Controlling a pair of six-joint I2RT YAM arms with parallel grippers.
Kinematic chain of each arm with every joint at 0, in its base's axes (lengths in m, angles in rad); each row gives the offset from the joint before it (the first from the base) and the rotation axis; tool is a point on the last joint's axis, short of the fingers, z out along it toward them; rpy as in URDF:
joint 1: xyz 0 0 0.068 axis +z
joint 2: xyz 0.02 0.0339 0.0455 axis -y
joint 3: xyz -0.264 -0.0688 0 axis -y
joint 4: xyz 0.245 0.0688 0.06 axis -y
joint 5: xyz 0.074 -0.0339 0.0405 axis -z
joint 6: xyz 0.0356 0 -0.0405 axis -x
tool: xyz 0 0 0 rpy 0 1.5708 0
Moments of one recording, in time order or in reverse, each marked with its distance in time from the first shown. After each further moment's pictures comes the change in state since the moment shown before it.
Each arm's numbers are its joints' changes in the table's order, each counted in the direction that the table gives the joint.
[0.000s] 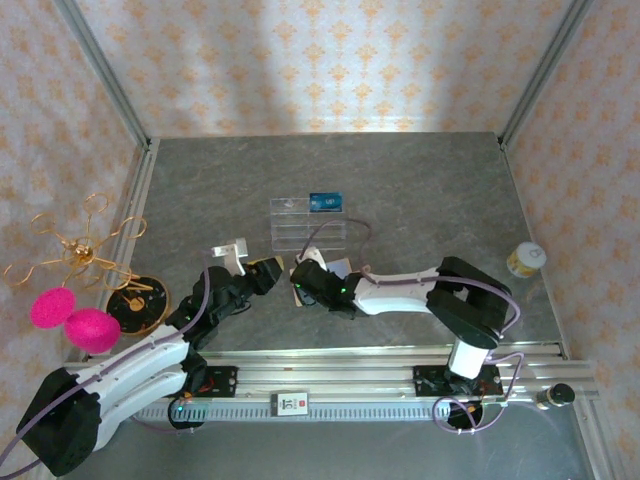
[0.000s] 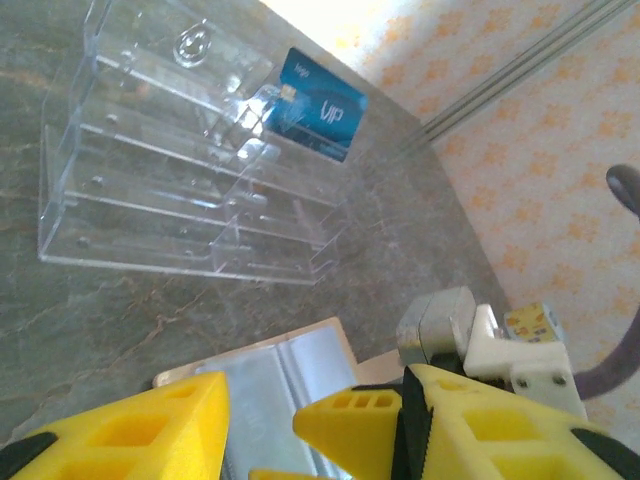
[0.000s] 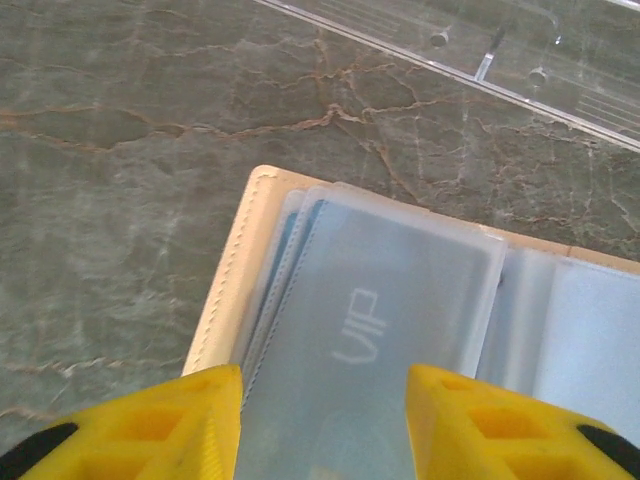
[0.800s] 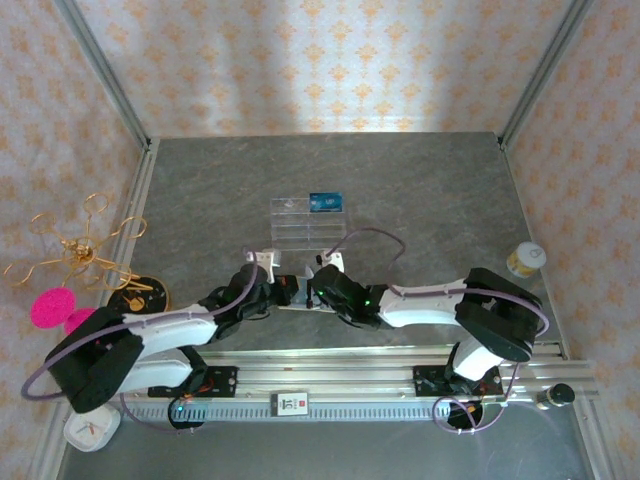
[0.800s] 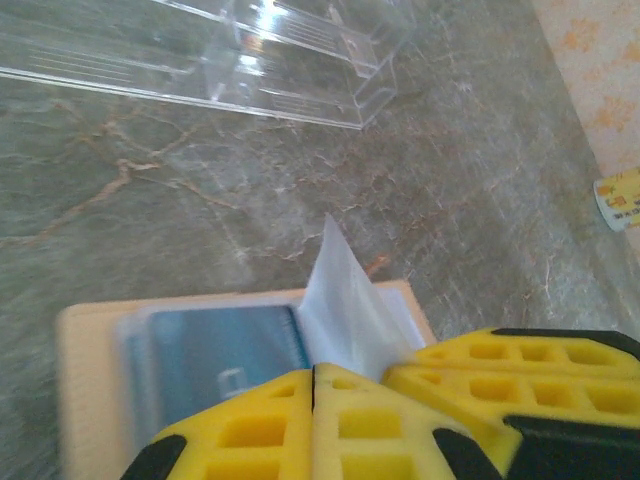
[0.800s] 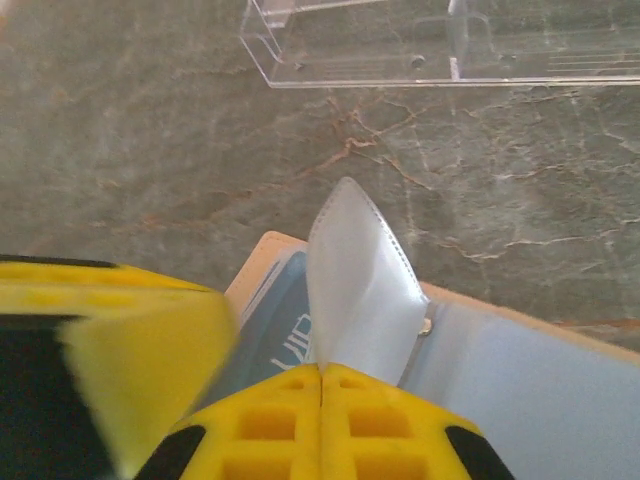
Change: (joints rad) left arm -0.159 -0.426 0.097 0.069 0.004 -0.017; right arm 0.002 0.189 -0.237 0.291 -0.061 -0.316
